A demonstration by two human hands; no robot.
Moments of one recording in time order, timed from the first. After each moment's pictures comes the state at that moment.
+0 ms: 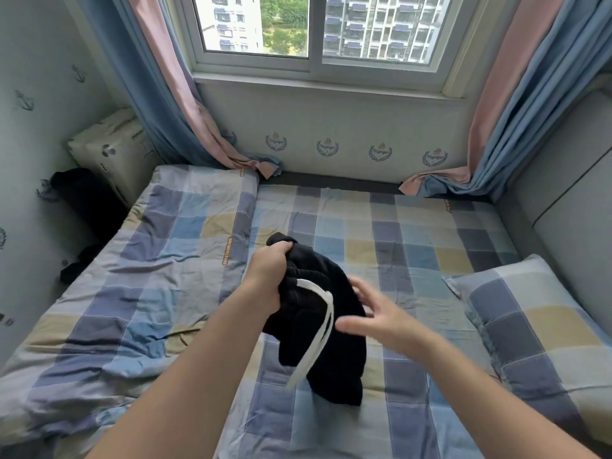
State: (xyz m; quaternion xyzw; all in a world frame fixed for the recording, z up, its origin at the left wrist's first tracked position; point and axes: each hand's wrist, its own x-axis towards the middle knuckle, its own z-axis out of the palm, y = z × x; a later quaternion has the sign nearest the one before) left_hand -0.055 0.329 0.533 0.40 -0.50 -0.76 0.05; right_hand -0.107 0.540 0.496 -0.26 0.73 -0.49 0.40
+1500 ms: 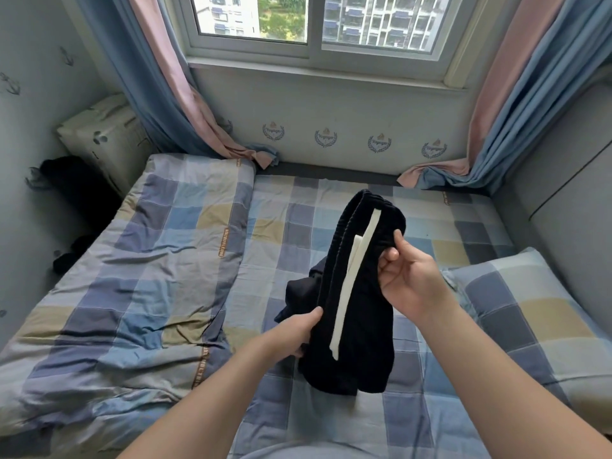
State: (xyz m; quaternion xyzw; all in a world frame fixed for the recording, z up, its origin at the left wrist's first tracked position) left_hand -0.022 0.352 0.398 0.26 -0.67 -0.64 -0.28; right_hand -0.141 0.525 0.526 0.05 0.38 -0.86 0.34
